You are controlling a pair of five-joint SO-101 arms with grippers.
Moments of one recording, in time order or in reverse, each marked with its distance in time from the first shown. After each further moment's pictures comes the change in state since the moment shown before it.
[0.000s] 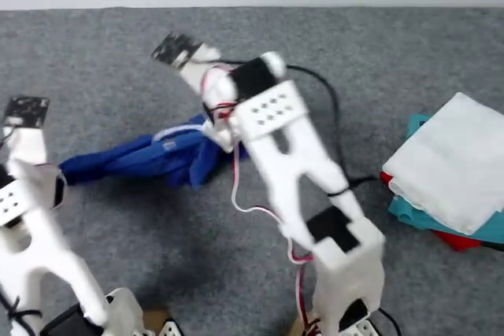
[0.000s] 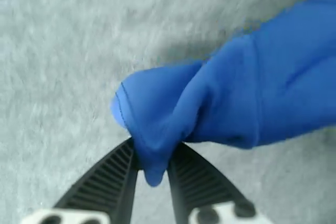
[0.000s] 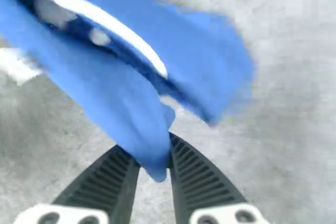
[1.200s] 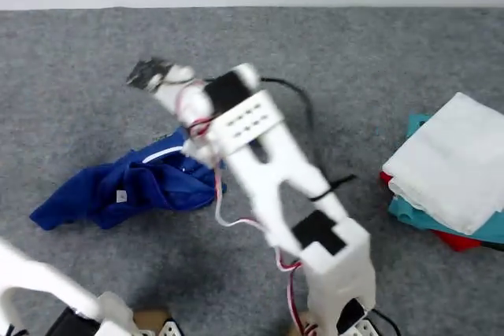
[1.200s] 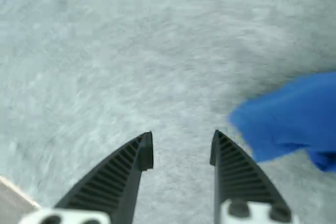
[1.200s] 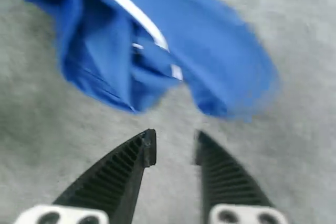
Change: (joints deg) left arm -20.2 -0.2 -14.2 4.6 6.2; right arm -8.7 4.9 2.1 -2.4 0.1
